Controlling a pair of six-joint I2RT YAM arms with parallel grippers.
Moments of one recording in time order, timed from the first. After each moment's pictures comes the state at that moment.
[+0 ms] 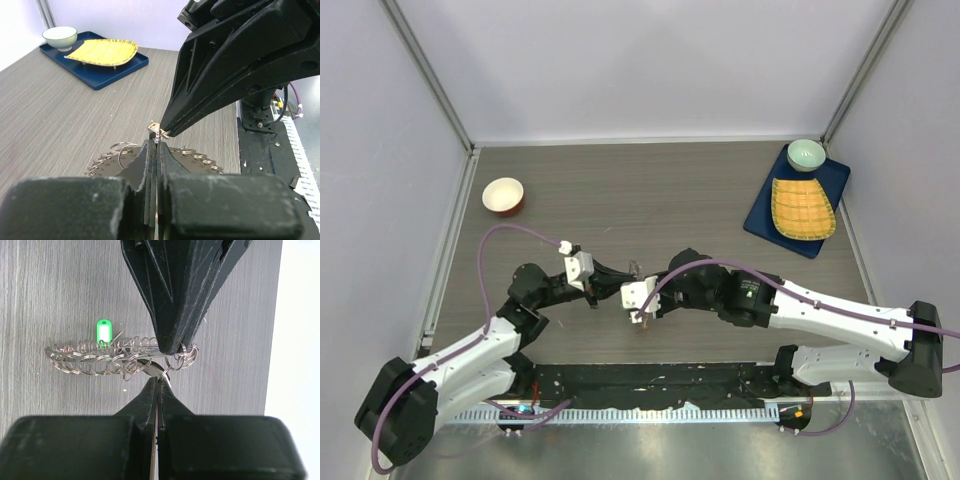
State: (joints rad) left arm -0.60 0.90 0.27 0.78 0.73 -0.09; right arm 1.17 1.14 0.96 -0.41 0.04 -0.78
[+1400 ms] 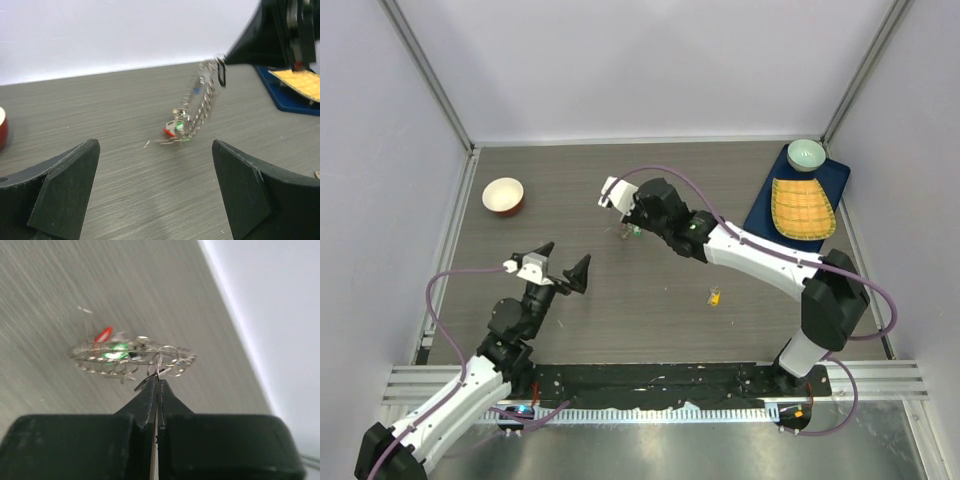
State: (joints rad) left arm -0.59 0.44 0.06 0.56 -0.18 -0.02; right arm 0.87 1.62 1.32 -0.16 0.25 -0.62
